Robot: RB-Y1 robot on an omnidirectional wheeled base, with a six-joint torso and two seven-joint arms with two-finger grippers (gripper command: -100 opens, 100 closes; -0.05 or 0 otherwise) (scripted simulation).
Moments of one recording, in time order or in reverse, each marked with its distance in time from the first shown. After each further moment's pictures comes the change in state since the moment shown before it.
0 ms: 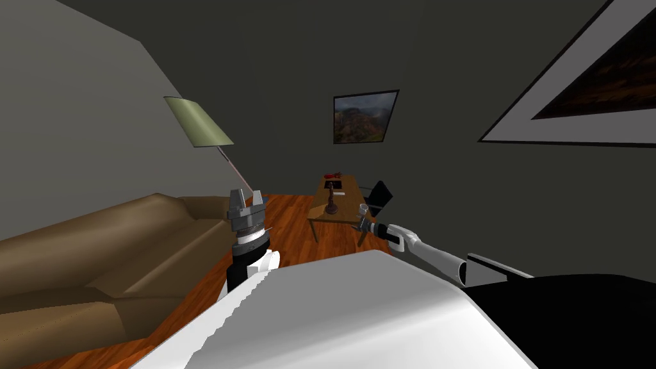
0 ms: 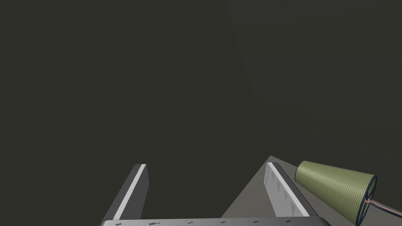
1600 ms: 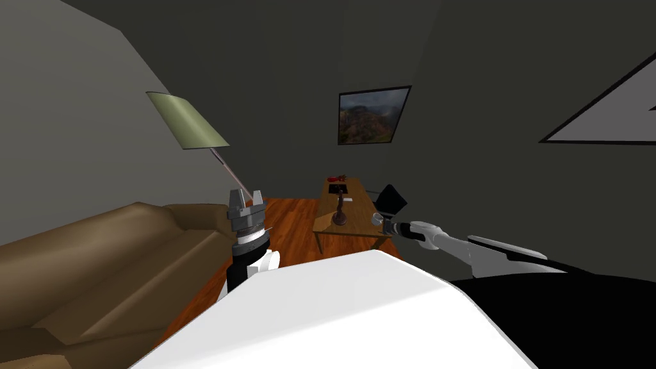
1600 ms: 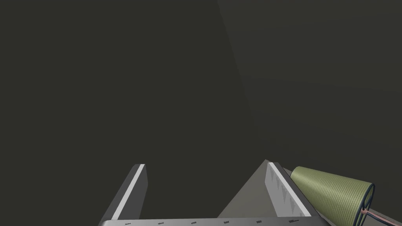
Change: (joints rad) left arm 0.000 0.000 0.000 0.000 0.000 0.000 0.000; right arm -0.140 -0.170 0.180 0.440 0.054 -0.048 0.166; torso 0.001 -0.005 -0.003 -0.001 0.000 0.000
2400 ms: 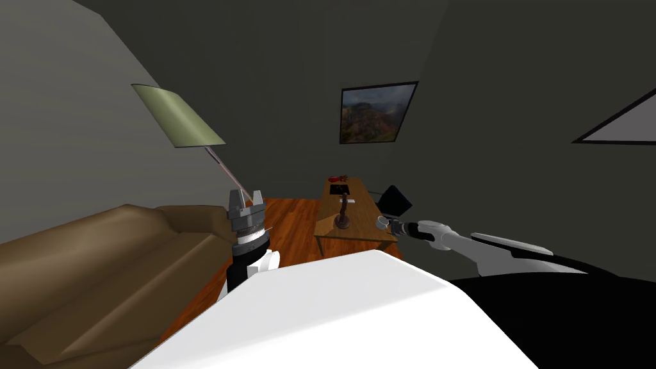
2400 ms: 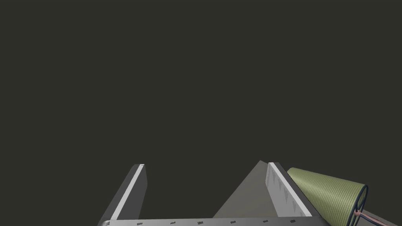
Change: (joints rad) left arm 0.000 0.000 0.000 0.000 0.000 0.000 0.000; right arm -0.018 -0.048 0.048 0.081 0.014 0.013 0.047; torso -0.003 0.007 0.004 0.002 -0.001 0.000
